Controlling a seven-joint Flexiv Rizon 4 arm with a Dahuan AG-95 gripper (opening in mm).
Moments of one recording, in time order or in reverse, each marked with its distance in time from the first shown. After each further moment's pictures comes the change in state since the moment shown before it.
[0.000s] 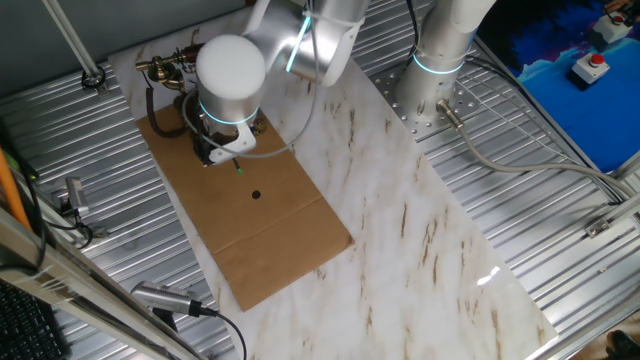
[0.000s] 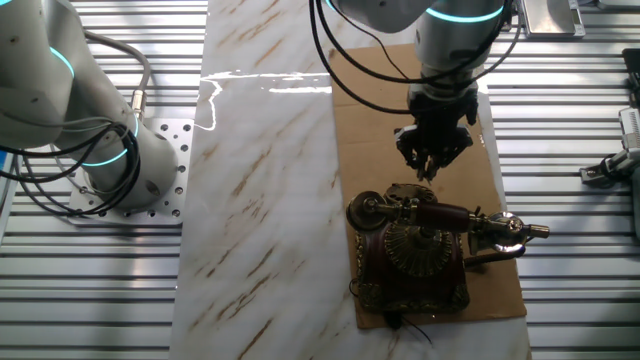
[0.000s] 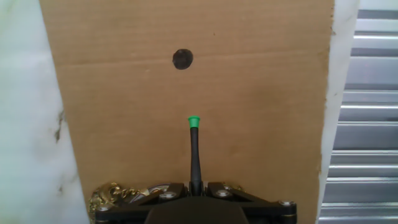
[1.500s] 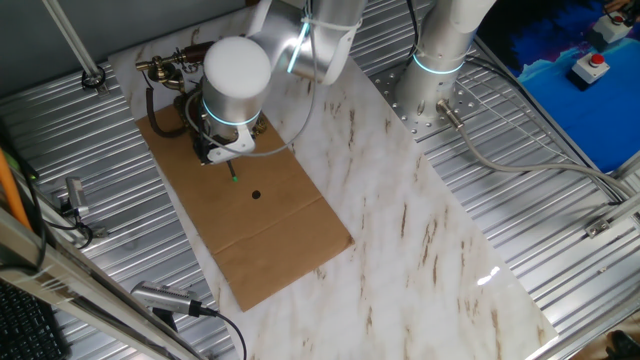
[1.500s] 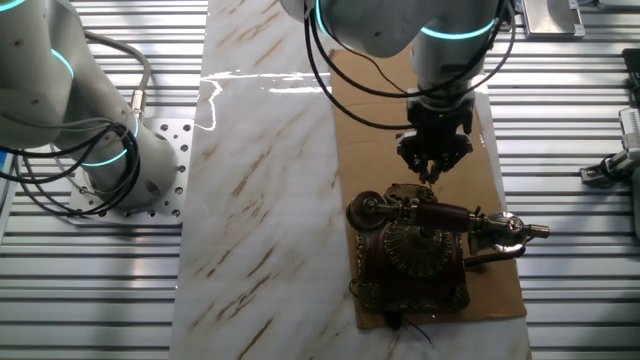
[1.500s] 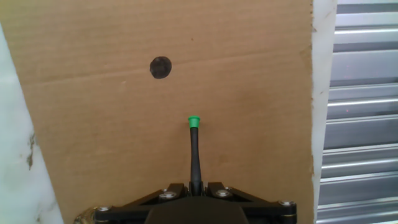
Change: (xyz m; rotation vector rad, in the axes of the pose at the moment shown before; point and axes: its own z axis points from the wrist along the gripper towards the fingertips) arm -0.009 -0.008 0.017 0.043 -0.024 0.074
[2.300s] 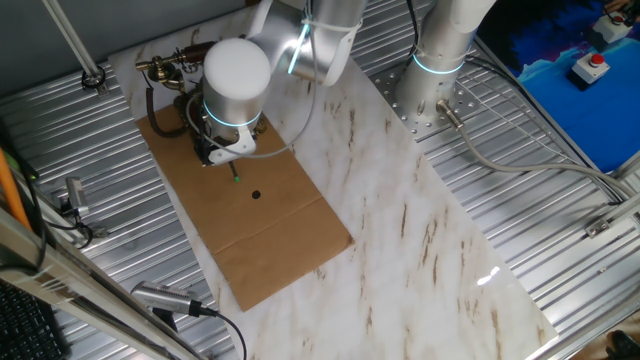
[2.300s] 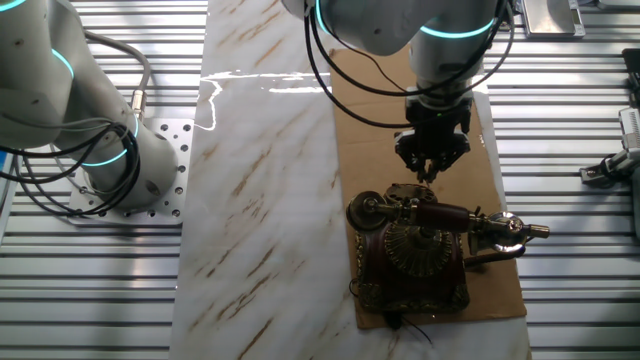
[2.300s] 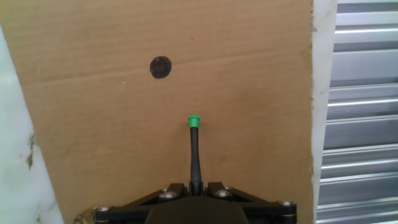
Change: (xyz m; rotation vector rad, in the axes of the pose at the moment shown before) arm -0.003 0.007 0.002 -0.008 0.000 0.005
